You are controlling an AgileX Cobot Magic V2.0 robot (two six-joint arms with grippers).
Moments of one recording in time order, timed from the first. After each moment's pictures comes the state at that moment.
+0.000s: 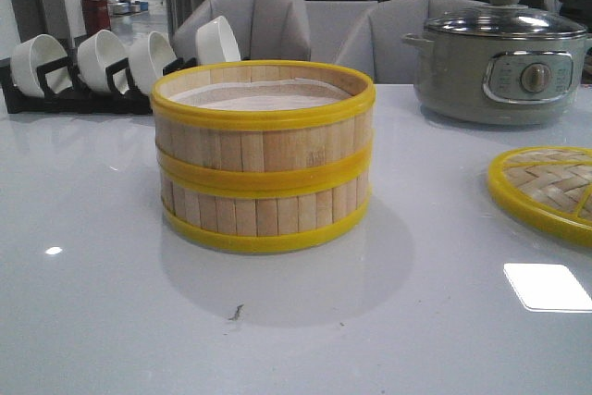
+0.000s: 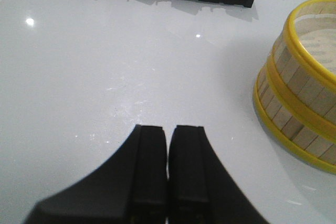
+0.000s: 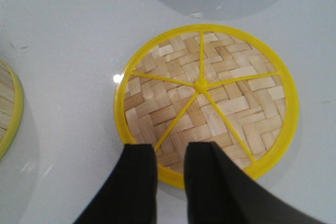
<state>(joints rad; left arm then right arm) -0.08 0.76 -0.44 -0.07 0.23 -0.07 -0.11 1.20 -0.86 0.18 0.47 -0.03</state>
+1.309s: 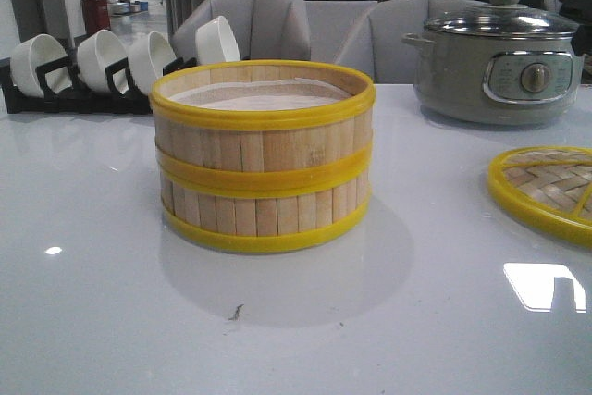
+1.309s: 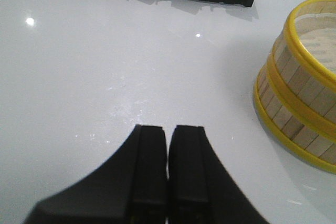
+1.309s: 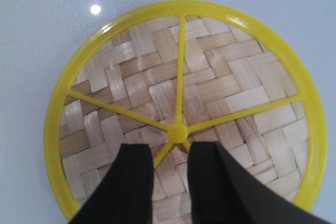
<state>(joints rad) -0.08 0.76 -0.44 -0.07 0.23 -0.07 -0.14 1.72 -1.21 0.13 0.55 -0.03</state>
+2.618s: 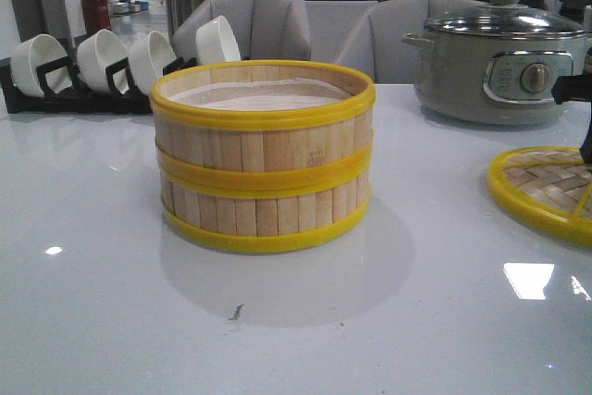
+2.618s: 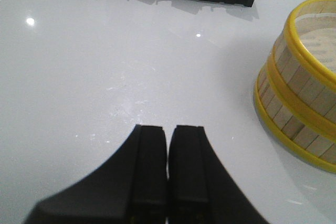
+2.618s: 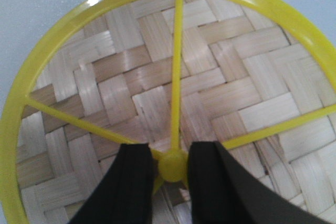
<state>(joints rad) -0.08 0.76 -0.44 -0.07 0.23 -0.07 -0.14 1.87 -1.24 0.13 0.50 -0.03</state>
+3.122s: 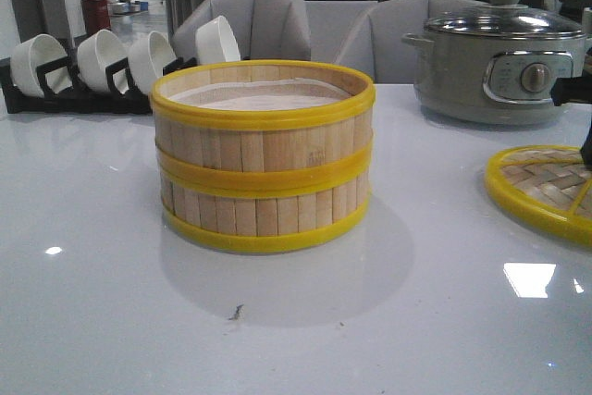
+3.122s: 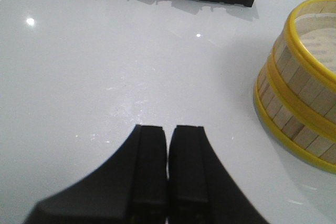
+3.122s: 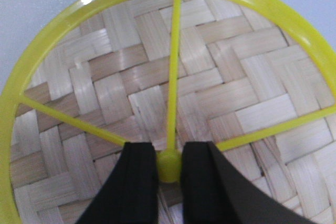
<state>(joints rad) -0.08 0.76 -0.44 -0.07 0.23 -0.07 -0.14 1.87 -1.24 0.13 0.49 -0.03</state>
